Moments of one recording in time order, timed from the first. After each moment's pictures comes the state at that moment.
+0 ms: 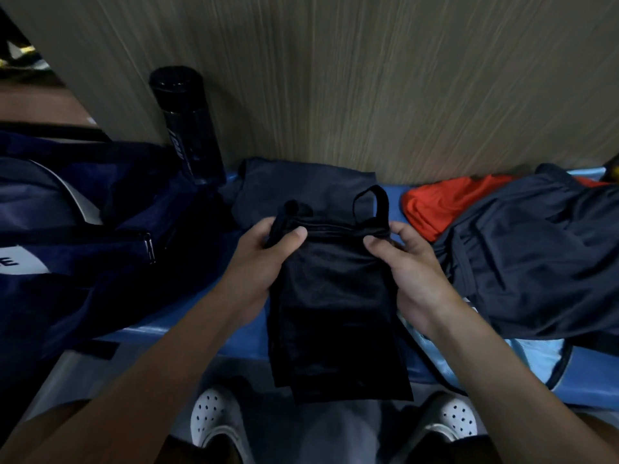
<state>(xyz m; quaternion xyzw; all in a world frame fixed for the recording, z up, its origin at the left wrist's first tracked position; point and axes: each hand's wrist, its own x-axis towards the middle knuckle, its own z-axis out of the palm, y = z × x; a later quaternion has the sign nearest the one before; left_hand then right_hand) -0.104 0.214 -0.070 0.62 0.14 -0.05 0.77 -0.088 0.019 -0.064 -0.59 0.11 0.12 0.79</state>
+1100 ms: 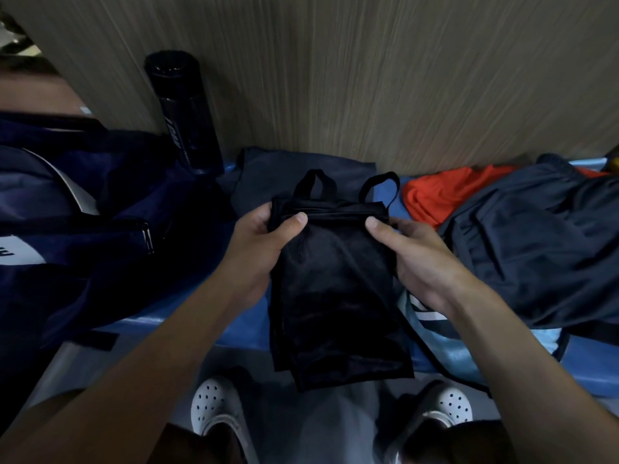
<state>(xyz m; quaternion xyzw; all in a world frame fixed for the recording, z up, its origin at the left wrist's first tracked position) -0.103 0.212 -0.066 0.62 0.10 -0.03 0.78 -0.077 0.004 -0.061 -0.63 0.05 0.18 0.76</state>
